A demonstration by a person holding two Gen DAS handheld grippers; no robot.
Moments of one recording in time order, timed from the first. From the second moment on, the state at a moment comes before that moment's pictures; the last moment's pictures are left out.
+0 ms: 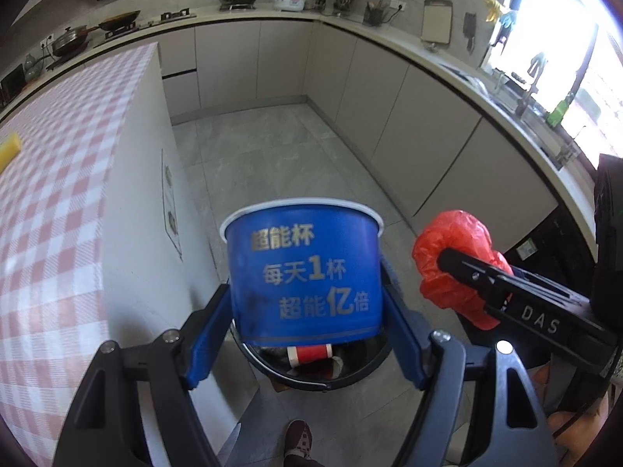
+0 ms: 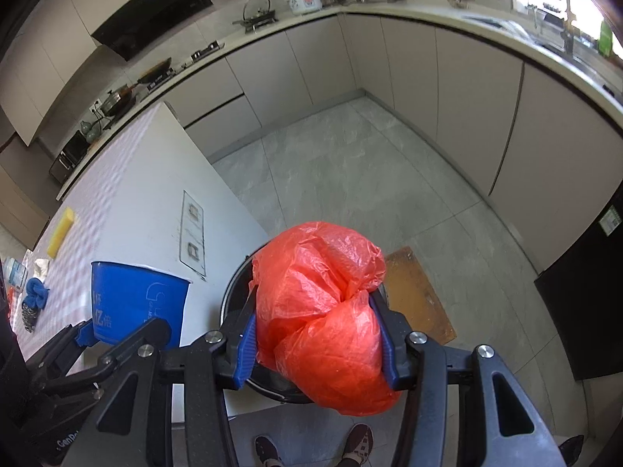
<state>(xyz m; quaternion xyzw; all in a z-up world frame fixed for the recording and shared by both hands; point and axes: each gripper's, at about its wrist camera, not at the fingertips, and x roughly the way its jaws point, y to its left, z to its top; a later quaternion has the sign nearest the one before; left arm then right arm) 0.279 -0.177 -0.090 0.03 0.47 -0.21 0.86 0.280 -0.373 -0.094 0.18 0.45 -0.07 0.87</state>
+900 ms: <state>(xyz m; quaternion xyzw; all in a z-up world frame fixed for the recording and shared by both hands) 0.281 -0.194 -0.063 0.04 0.47 -0.18 0.86 0.303 -0.382 -0.093 0.18 0.45 -0.08 0.87</state>
